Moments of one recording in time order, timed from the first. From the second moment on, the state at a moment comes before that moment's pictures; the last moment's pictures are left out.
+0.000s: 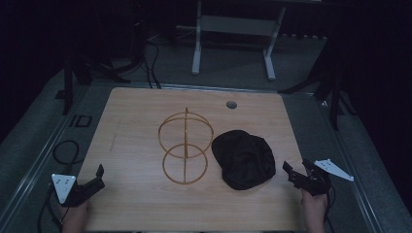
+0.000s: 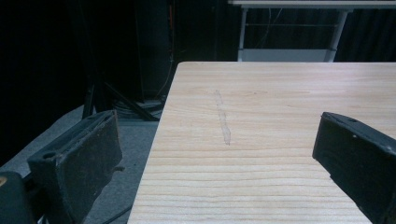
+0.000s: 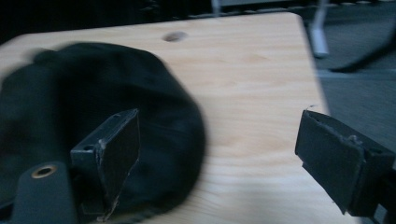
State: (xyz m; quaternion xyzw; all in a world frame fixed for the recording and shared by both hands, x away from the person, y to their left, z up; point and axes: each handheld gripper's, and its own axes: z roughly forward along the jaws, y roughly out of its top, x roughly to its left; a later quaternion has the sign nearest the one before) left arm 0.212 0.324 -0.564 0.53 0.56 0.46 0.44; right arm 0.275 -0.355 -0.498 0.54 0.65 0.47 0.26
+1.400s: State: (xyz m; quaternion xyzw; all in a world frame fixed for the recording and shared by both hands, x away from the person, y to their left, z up) left arm 0.212 0.324 -0.564 0.54 0.55 0.46 0.44; right arm 0.314 -0.255 -0.498 0.42 0.77 0.43 0.22
